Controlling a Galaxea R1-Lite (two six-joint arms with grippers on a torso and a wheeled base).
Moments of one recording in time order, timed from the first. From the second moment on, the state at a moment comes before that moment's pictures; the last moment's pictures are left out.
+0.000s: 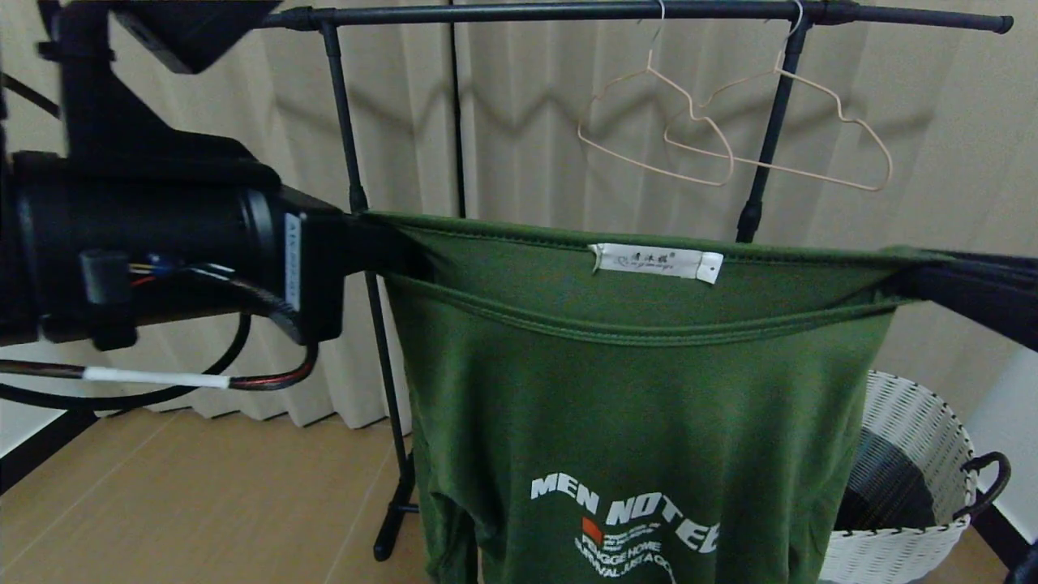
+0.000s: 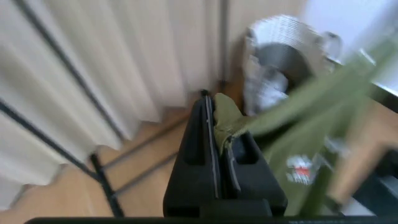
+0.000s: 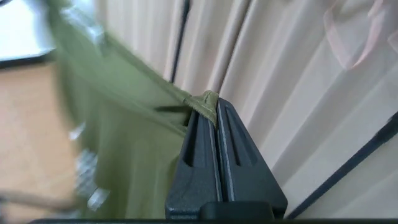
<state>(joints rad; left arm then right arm) -0.72 1.36 -1.26 0.19 0.01 0.04 0.52 1.07 -0.82 -0.19 0.16 -0.11</state>
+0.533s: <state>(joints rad) -0.73 1.23 -1.22 0.17 -0.03 0.05 0.50 1.18 -0.83 -0.33 0.15 -0.09</state>
